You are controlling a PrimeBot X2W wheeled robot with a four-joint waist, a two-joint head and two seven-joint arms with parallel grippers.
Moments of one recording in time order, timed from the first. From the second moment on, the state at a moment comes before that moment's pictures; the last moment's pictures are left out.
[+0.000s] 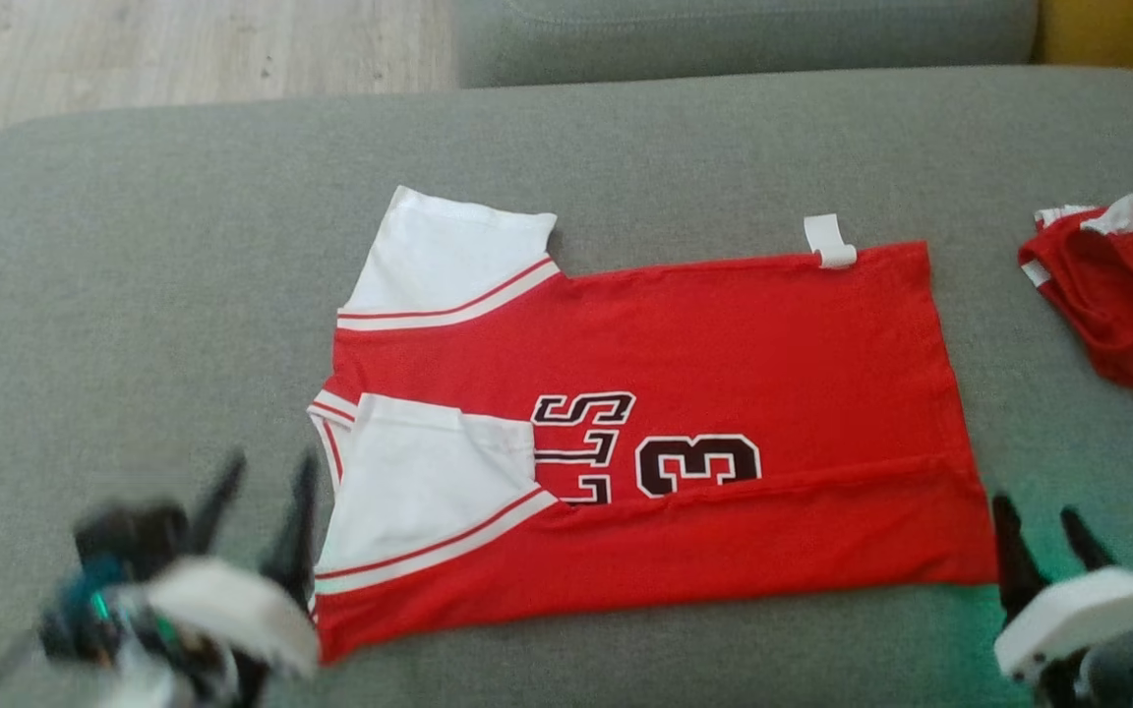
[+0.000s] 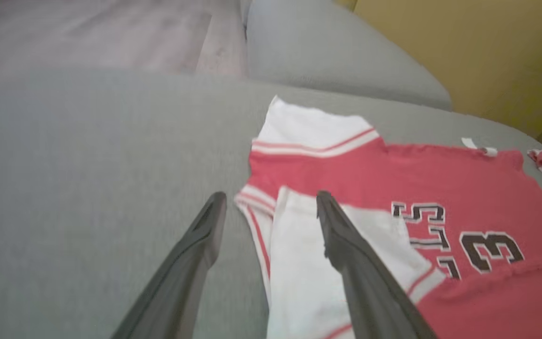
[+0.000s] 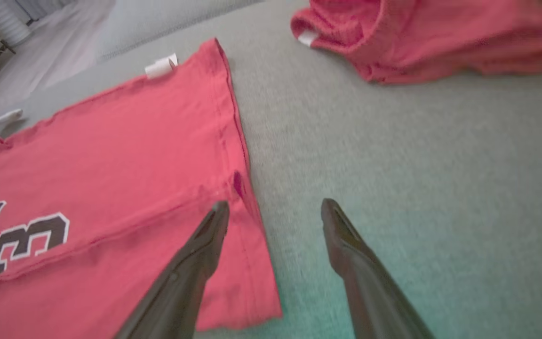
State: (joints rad) left arm -0.10 0.56 -0.61 -0.02 -0.86 0.28 -0.01; right arm 0.08 -0.04 -0.21 0.18 0.28 0.12 0.22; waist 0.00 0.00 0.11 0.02
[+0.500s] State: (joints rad) left arm -0.77 0.68 -0.62 0.06 -0.74 0.09 0.32; right arm -0.22 -0.04 -0.07 0.02 0.18 0.12 0.26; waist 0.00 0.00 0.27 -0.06
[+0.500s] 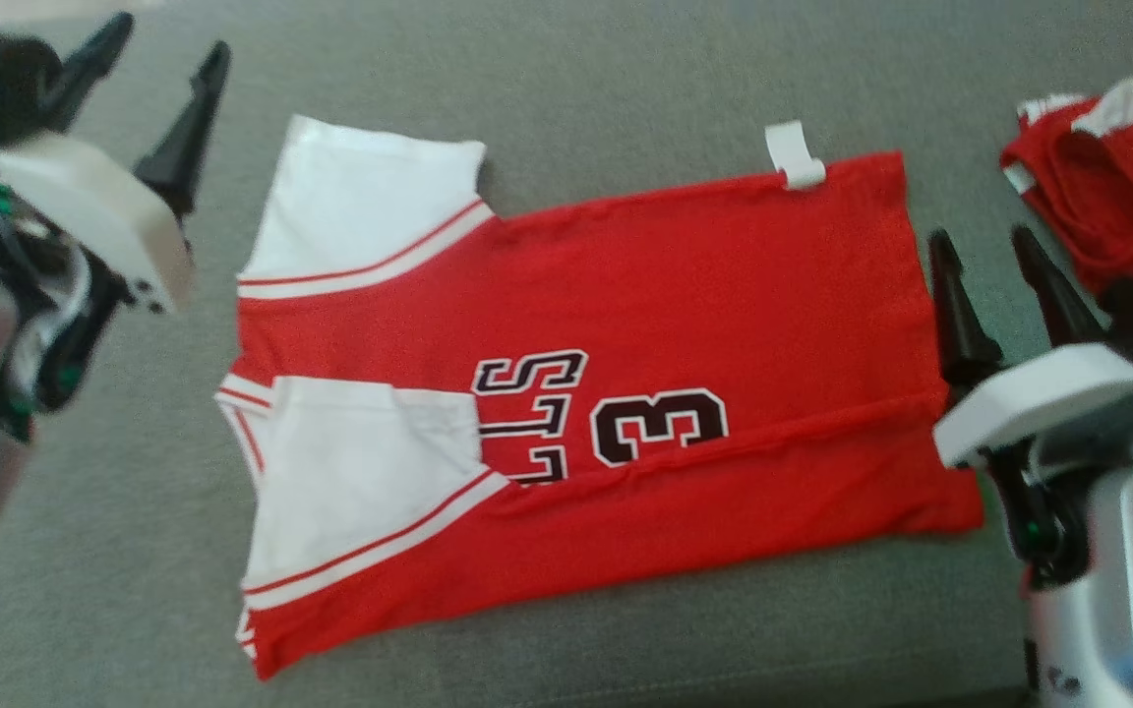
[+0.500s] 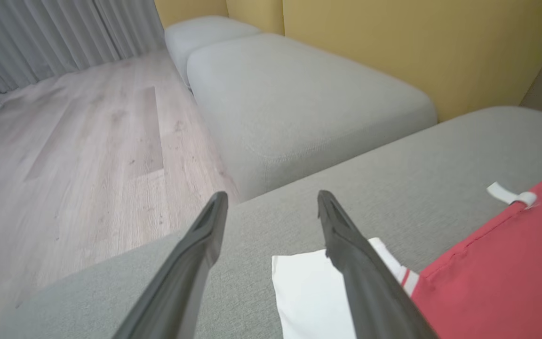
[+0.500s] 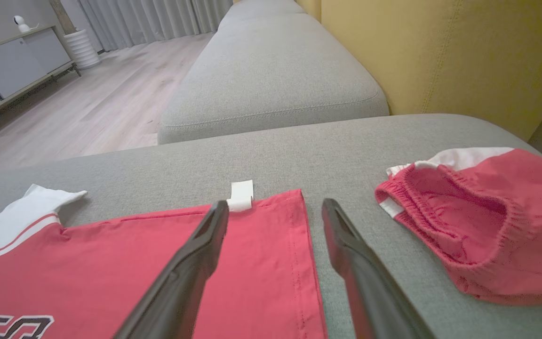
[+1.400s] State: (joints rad) left arm -0.92 0.72 -0.67 0.37 -0.78 -0.02 0.56; right arm -0.34 -0.04 0.05 -0.01 0.21 0.12 0.22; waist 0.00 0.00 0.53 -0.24
